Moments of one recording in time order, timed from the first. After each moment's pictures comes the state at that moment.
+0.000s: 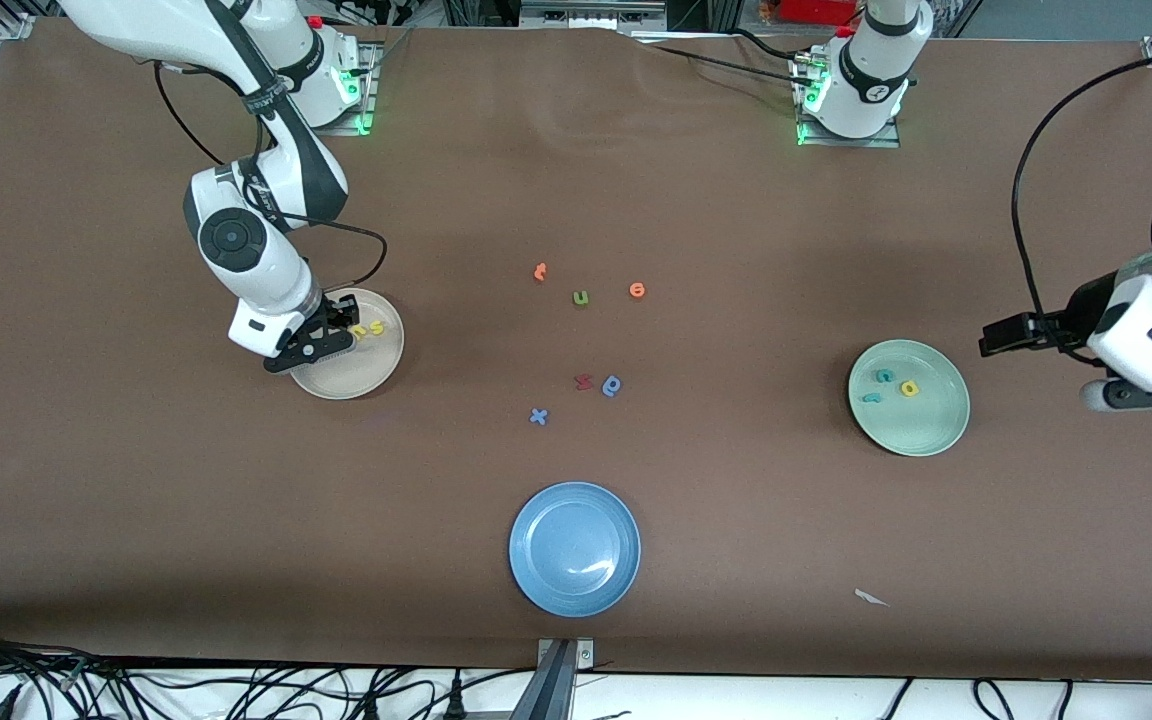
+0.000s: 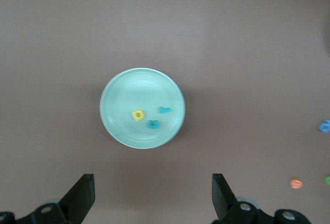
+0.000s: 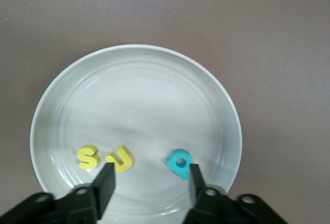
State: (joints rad) left arm 0.19 0.27 -0.21 -1.44 -0.03 1.61 -0.11; right arm 0.08 0.31 0.18 -2.21 -0.23 2.45 0.03
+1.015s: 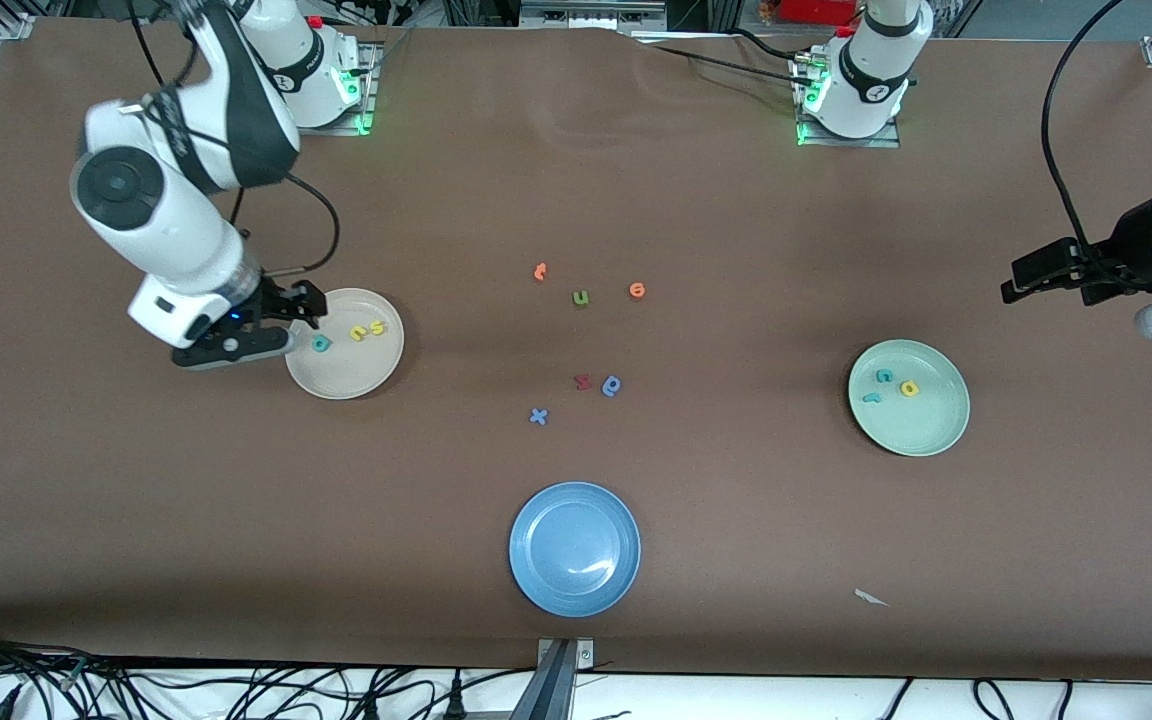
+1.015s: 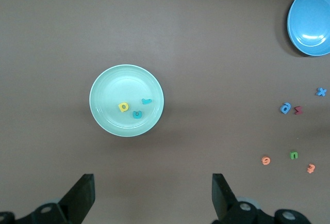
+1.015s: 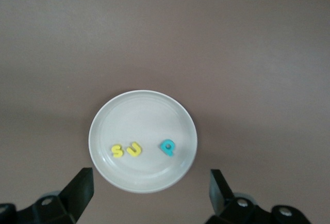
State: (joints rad) left arm 0.20 0.17 -0.21 -1.42 -0.09 1.53 -0.05; right arm 0.07 0.15 0.19 -1.85 -0.12 1.97 0.09
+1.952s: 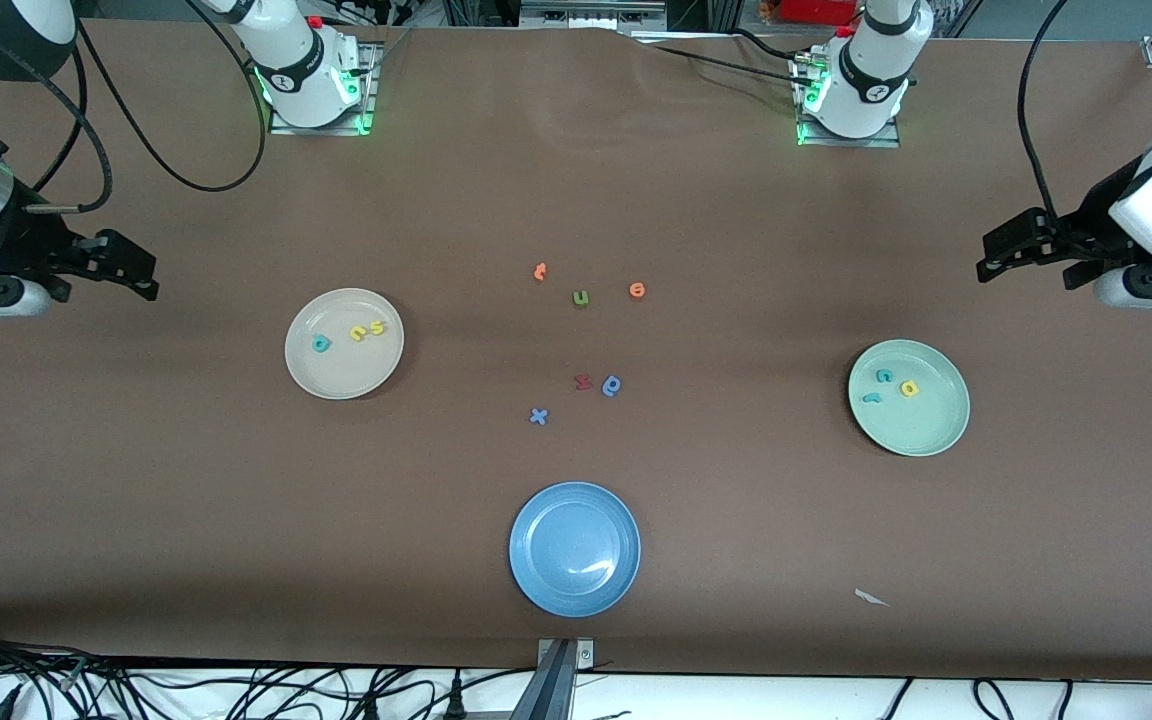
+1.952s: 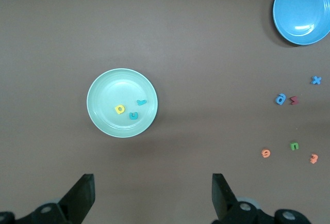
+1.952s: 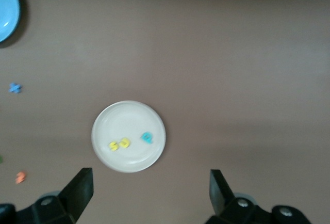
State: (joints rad) left arm 0.00 0.13 -0.06 -1.42 -0.07 1.52 -0.01; right arm 0.10 0.08 -0.03 -1.58 0.03 1.69 0.03
